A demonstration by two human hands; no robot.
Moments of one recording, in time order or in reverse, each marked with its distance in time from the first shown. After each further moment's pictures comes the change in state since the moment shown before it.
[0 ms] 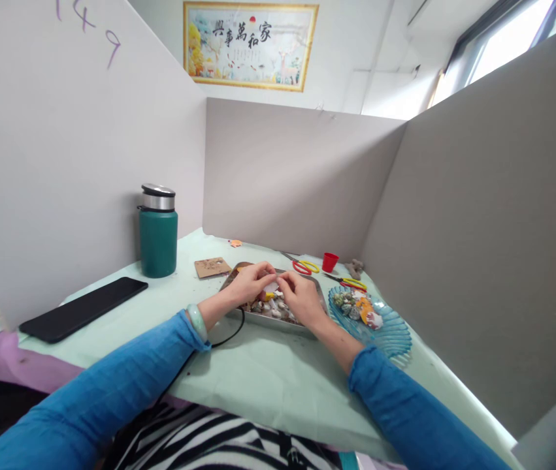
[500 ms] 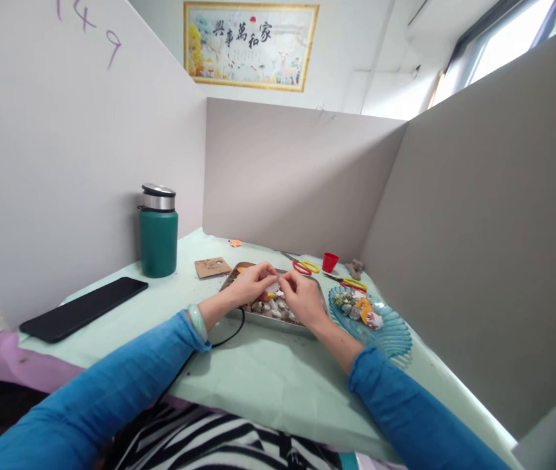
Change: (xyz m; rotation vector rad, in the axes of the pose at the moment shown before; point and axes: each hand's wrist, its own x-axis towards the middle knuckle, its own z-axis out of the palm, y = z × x) left_hand 0.000 -0.001 0.000 0.052 -0.035 0.010; right_hand -0.001 -0.004 -0.002 -0.065 0.057 0.032
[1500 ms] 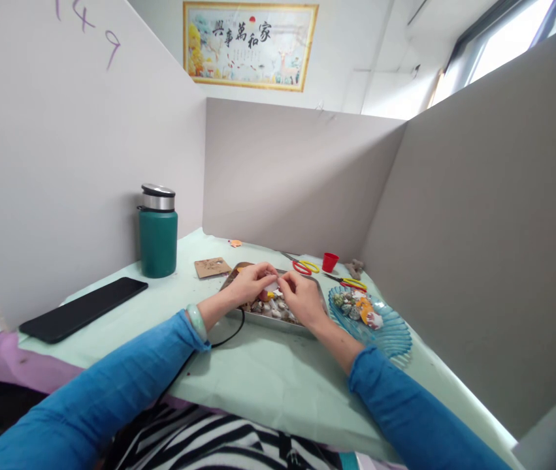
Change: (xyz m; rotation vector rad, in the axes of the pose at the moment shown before) left_hand 0.000 0.000 0.000 -0.110 0.003 -0.007; right_hand 0.000 0.004 0.003 -0.007 -0.008 -0.031
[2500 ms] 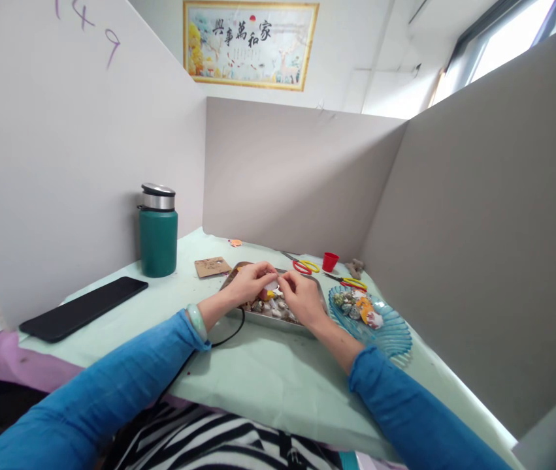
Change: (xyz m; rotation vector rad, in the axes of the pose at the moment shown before) left_hand -0.001 0.004 0.000 -0.008 0.036 0.001; right_hand 0.000 -0.001 -0.001 0.002 0.007 -0.012
